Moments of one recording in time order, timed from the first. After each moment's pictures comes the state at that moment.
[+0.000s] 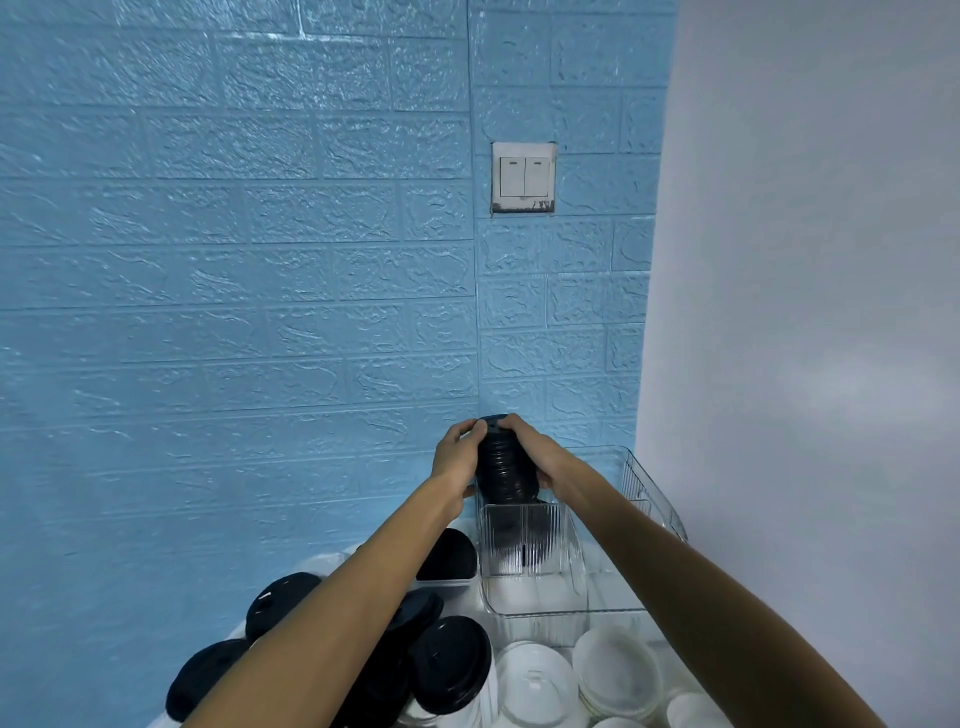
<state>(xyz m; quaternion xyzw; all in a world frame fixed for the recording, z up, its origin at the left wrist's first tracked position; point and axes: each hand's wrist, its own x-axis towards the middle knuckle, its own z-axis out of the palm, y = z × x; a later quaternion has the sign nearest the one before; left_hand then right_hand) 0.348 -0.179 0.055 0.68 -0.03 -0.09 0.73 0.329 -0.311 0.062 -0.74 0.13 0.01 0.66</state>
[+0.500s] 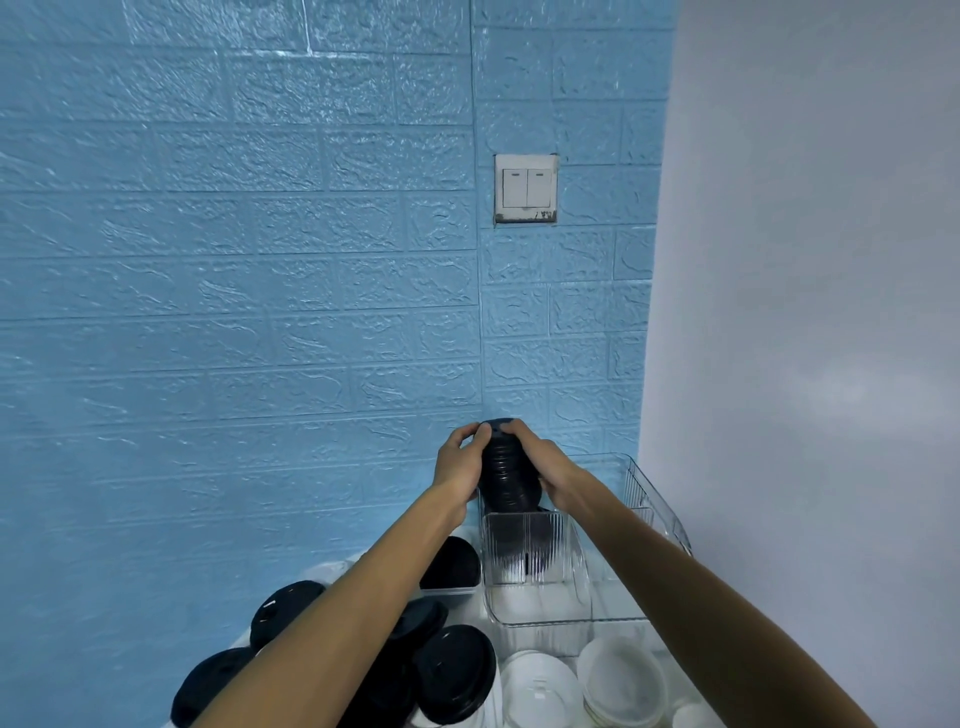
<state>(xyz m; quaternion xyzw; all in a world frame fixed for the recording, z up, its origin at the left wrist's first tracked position) 0.346 -0.178 0.057 0.67 -0.05 -0.05 0.74 0.326 -0.311 0.059 -0.72 0.10 -0.01 0.69</state>
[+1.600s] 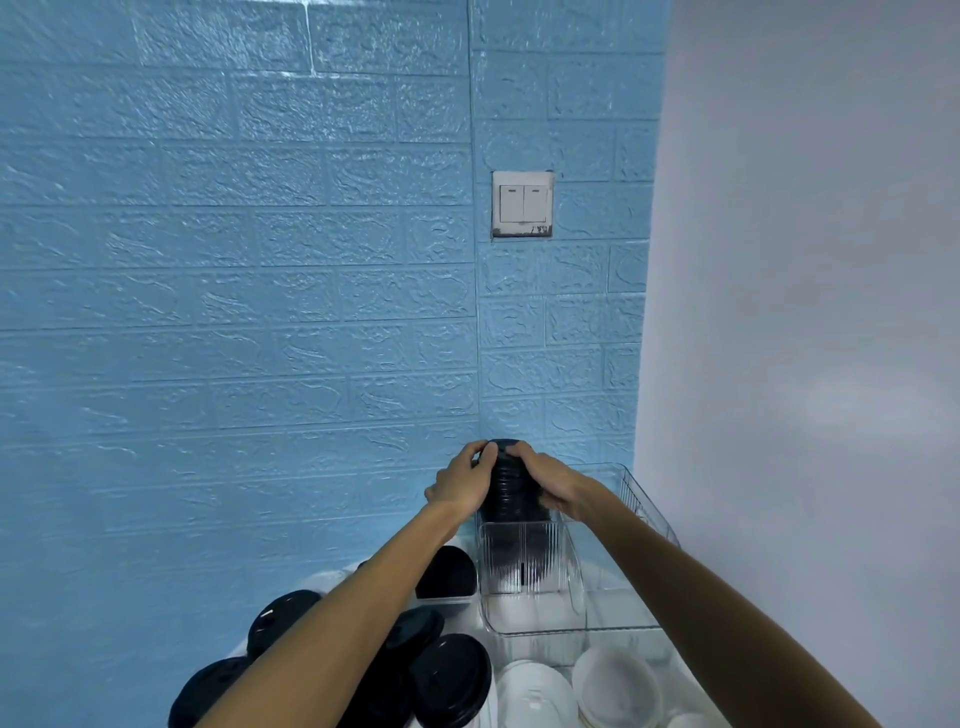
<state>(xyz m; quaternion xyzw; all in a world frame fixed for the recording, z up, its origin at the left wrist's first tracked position) 0.349 -0.176 0.049 0.86 -0.11 -0.02 0.49 0.320 -0.327 0.060 -0.80 0.08 0.03 0.60</state>
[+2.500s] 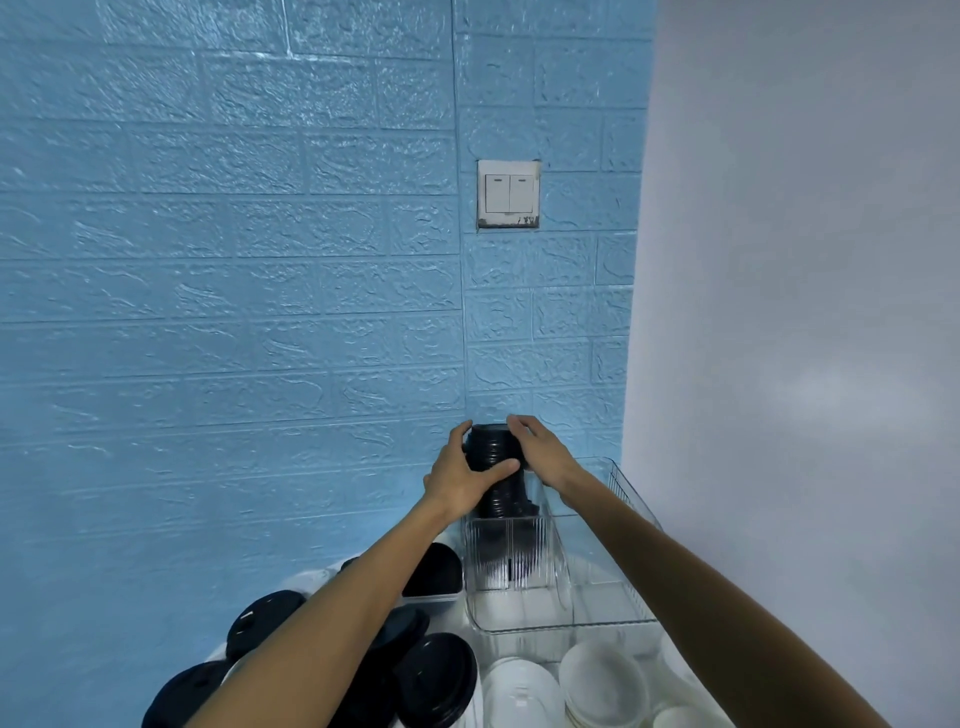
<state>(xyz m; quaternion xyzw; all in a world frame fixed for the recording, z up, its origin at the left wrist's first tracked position) 0.363 -0.183 0.034 0.83 -0.20 0.03 0.52 0.334 -0.339 0.059 -0.83 0.06 -0.11 0.54</state>
